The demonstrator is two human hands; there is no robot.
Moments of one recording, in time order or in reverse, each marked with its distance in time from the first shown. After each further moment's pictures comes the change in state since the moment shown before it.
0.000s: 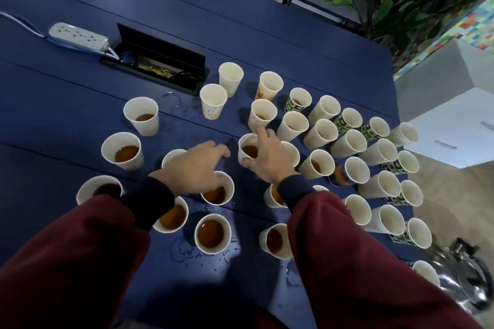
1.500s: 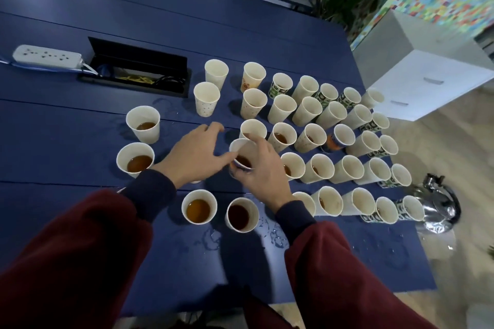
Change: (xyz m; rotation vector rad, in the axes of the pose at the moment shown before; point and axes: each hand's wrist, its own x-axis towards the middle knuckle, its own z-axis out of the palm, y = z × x) left_hand -0.030 -0.025 -0.035 -0.006 0.121 0.121; right_hand -0.079 -0.076 0.041 0.229 0.330 0.161
